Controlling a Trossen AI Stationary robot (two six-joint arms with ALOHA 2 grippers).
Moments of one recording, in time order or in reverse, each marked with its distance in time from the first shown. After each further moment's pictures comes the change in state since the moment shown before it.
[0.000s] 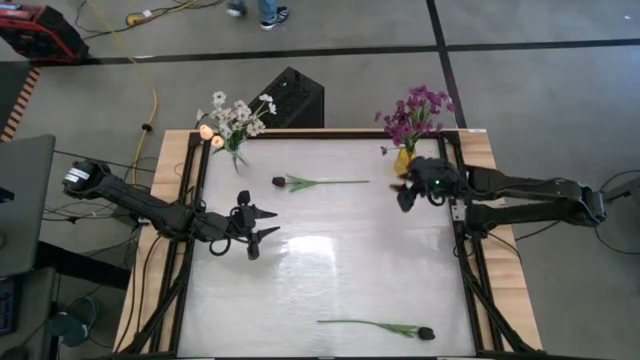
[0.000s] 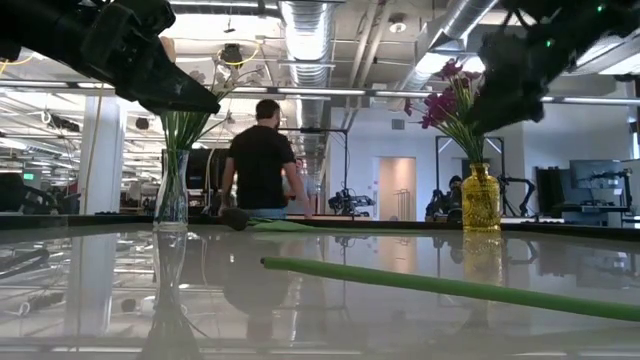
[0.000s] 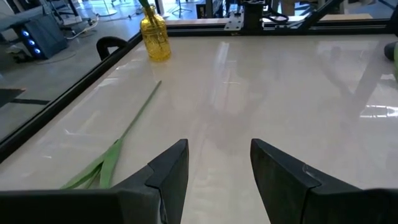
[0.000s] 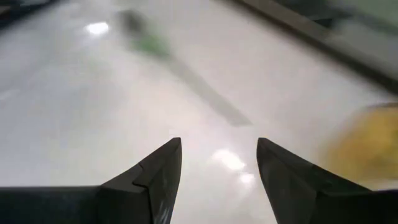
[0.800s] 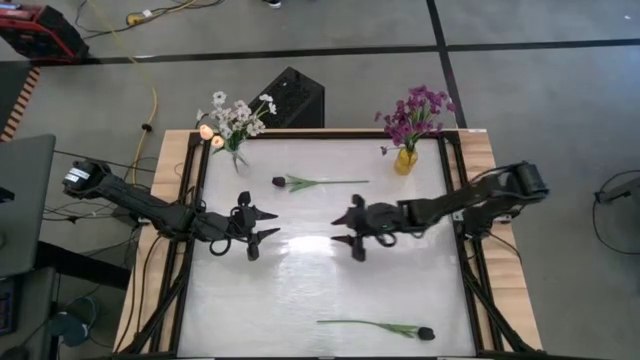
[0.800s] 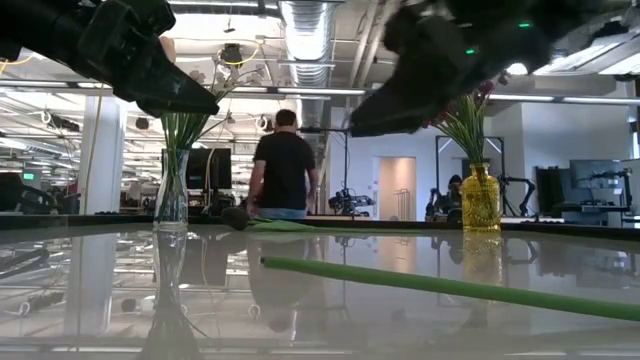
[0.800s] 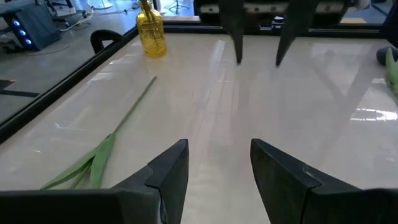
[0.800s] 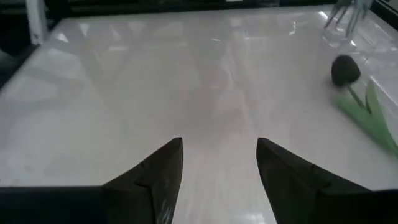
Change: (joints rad) left arm 0.000 0.000 0.000 -0.008 0.018 -0.046; right arm 0.340 0.719 0.117 0.812 -0.115 -0.298
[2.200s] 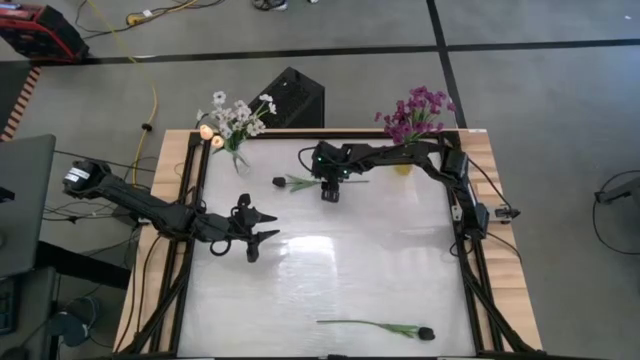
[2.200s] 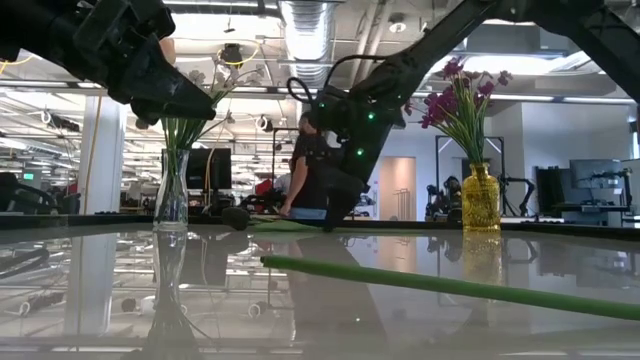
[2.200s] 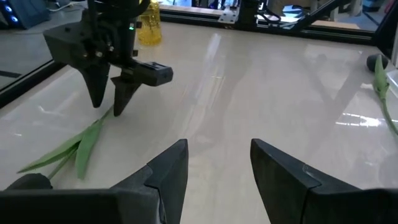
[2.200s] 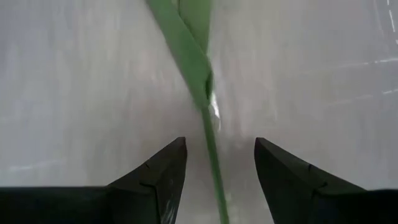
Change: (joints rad) left arm -0.006 0.000 0.000 -0.026 0.022 -0.096; right arm -0.486 0.602 0.736 -0.751 -0.143 -0.354
